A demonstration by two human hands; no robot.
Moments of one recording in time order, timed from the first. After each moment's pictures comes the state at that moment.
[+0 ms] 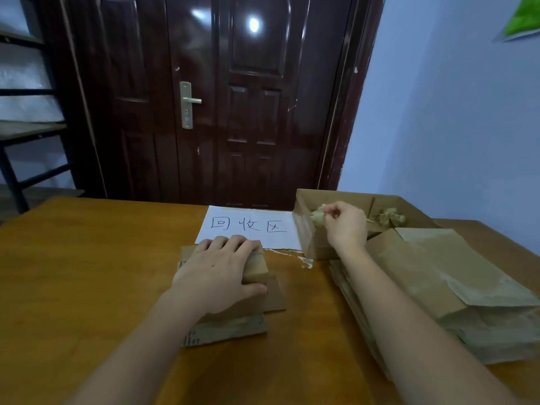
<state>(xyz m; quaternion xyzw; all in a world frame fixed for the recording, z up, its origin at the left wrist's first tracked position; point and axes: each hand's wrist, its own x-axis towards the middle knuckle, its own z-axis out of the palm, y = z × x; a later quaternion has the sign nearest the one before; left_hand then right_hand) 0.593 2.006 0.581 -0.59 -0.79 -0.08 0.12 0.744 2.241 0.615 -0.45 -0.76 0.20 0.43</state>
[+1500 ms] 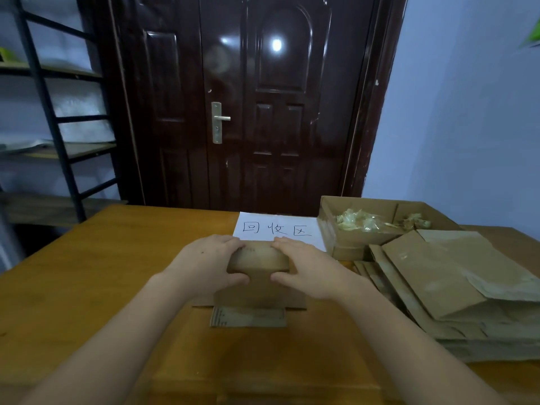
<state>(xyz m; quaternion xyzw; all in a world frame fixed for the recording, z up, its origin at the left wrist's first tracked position) 0.557 1.933 0.604 -0.56 -0.81 -0.09 0.14 0.740 2.106 0.611 -0.14 -0.98 0.10 0.11</state>
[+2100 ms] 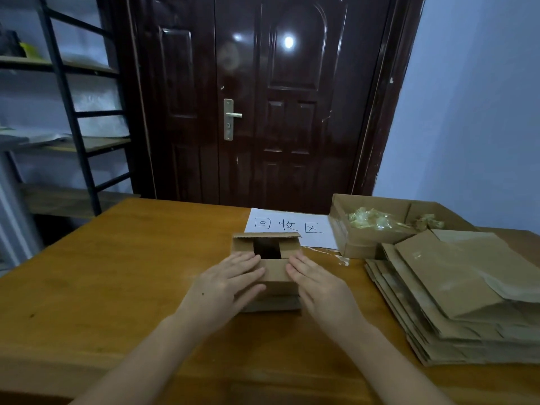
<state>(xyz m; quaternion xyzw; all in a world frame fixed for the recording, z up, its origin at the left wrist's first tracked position) 0.593 1.895 0.552 -0.62 -0.69 -0.27 0.26 0.771 2.065 0.558 -0.05 -0.93 0.01 0.35</state>
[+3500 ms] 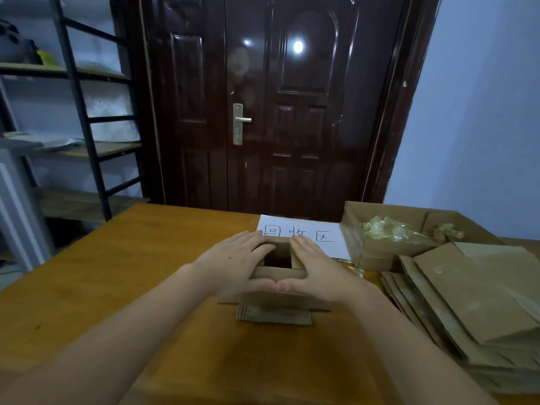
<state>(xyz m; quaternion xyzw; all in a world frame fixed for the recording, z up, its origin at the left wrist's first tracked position) 0.526 1.943 0.593 -0.65 -0.74 -0.03 0.16 0.697 2.112 0.600 -0.16 -0.97 0.16 0.02</state>
